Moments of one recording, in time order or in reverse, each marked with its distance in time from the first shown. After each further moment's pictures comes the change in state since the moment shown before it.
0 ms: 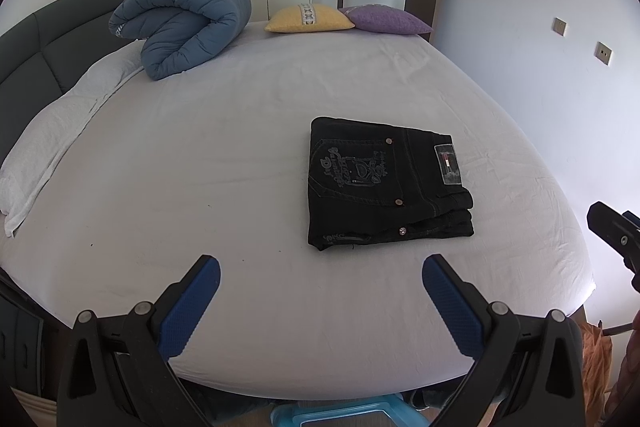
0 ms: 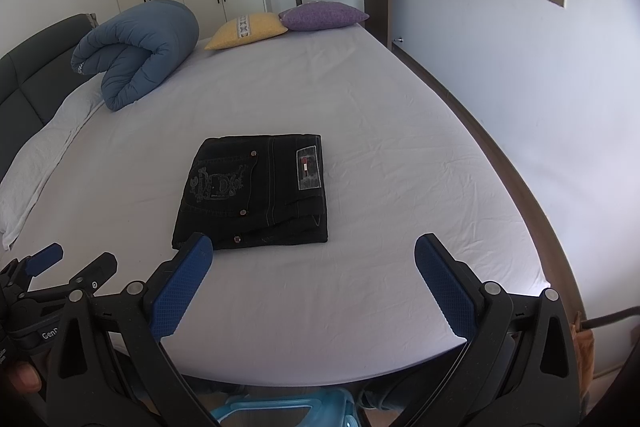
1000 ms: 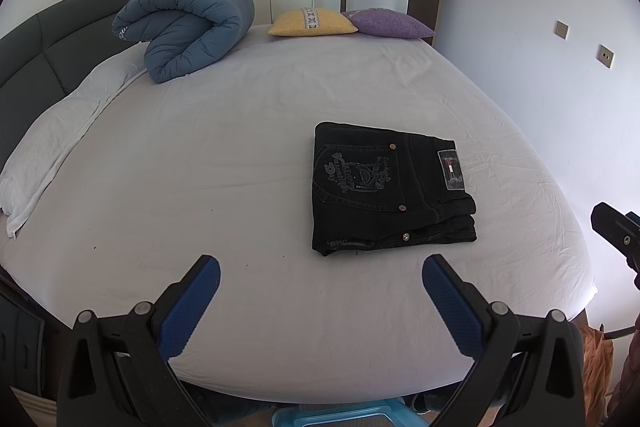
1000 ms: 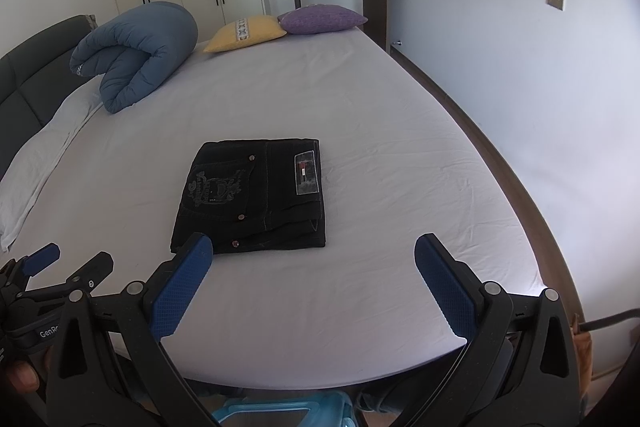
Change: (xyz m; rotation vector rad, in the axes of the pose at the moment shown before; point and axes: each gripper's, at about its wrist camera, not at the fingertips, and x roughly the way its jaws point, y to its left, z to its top) left arm -0.001 0.001 0.005 -0.007 -0.014 0.011; right arm 0.001 -0.001 0.000 0.000 -0.004 -0.004
